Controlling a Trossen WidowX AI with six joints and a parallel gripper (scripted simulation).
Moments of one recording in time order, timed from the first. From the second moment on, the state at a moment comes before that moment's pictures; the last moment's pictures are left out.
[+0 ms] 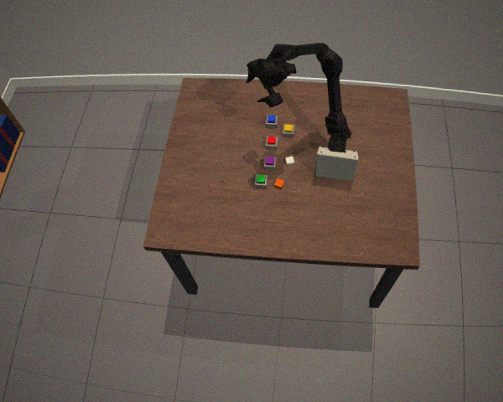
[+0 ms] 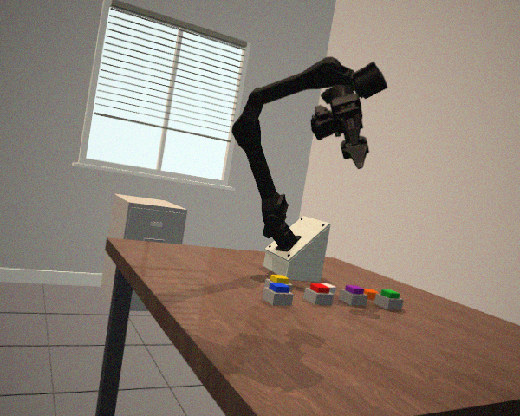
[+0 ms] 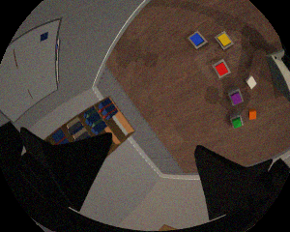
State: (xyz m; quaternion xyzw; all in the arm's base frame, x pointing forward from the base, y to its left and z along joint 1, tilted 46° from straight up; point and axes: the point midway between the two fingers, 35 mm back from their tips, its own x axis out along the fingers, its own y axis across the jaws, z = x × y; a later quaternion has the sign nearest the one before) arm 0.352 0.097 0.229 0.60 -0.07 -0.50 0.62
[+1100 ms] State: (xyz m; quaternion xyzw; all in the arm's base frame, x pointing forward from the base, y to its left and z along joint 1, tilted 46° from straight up) arm 0.299 0.042 0.025 -0.19 0.64 -0.36 0.65
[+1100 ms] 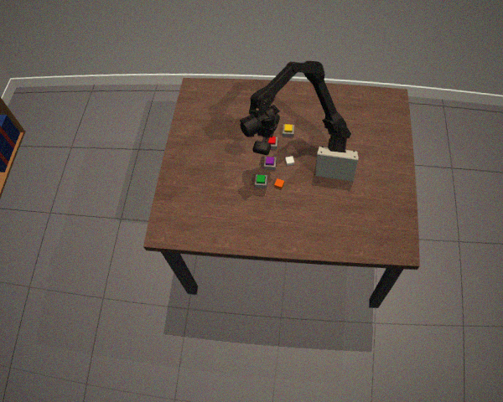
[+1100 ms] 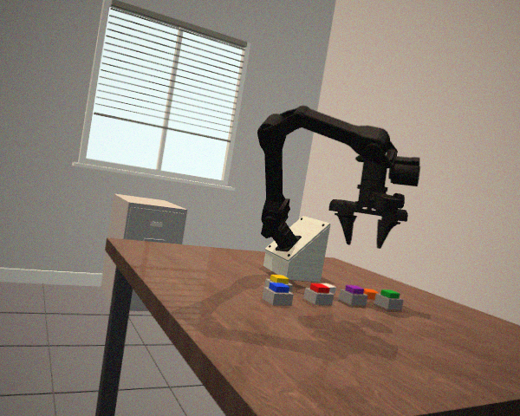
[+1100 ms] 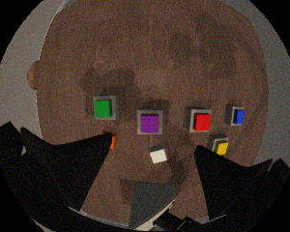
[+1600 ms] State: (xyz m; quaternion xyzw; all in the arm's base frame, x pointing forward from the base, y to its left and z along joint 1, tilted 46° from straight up) arm 0.280 -0.004 -0.027 -0.23 0.69 -0.32 0.61
